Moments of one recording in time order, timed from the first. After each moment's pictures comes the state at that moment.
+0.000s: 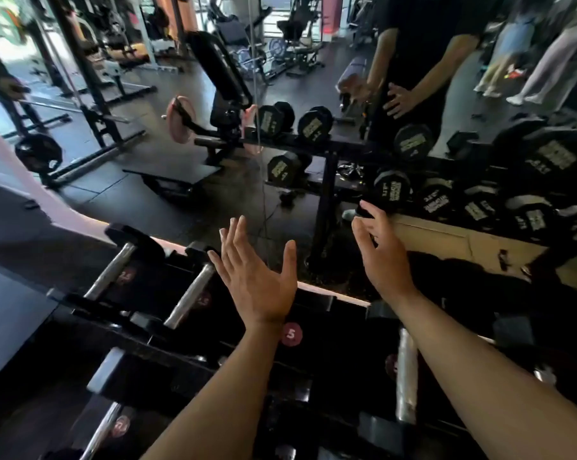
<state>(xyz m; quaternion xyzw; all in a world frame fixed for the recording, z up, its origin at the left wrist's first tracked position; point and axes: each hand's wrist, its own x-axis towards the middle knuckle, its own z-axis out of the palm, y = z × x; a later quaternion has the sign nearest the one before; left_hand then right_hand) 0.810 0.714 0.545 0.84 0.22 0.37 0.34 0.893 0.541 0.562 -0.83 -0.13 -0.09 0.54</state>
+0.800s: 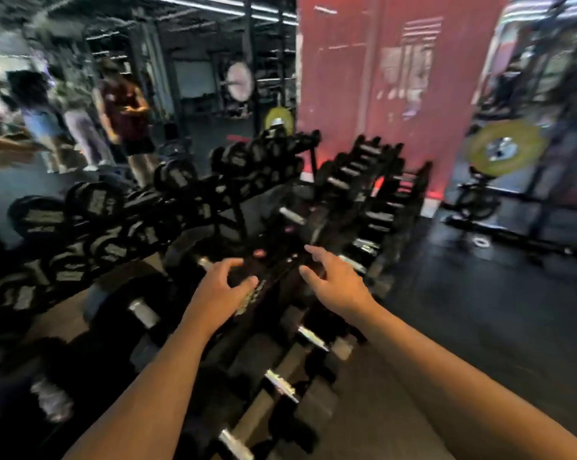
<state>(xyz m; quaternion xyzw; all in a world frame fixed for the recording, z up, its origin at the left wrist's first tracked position) 0.522 0.081 0.649 0.80 -0.43 -0.14 0.40 0.329 -0.062 0.643 -0.86 0.35 -0.25 0.29</state>
